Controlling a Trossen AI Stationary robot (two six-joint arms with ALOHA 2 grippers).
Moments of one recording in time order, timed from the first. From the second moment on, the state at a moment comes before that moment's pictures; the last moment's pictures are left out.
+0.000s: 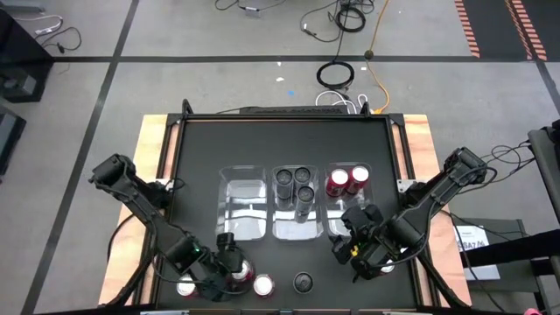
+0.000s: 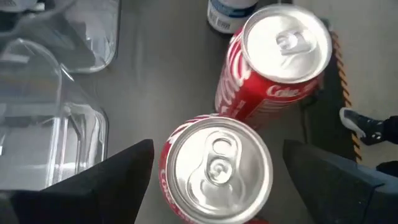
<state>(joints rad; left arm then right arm) -0.77 1.64 1.22 -0.60 -0.31 -0.70 0.72 1.54 1.38 -1.14 0.57 1.50</state>
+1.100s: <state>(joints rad) -0.70 1.70 1.30 -0.66 -0.22 -0.67 0.72 1.54 1.38 -1.14 0.57 1.45</state>
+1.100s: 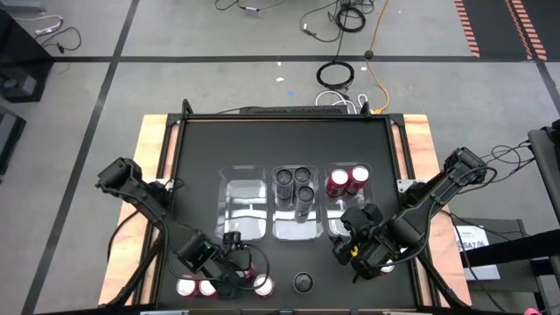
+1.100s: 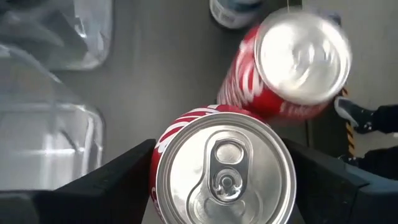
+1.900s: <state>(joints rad) -0.45 1.54 1.66 -1.21 -0.37 -0.44 0.71 1.54 1.38 -1.15 0.57 1.53</state>
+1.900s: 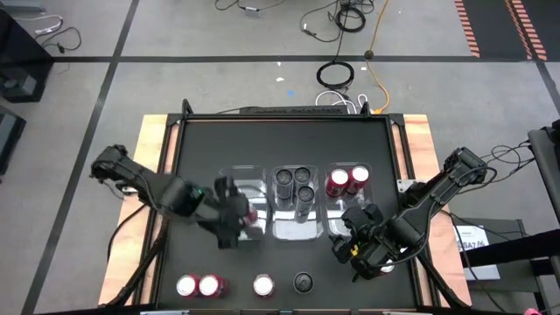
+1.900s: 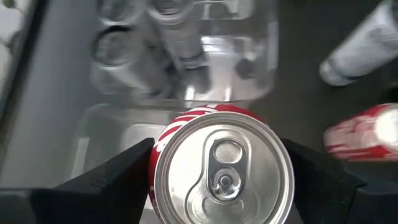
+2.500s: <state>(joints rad) -0.03 1.14 0.97 -0.83 -0.08 -0.16 0.67 1.54 1.38 -1.14 0.58 1.77</state>
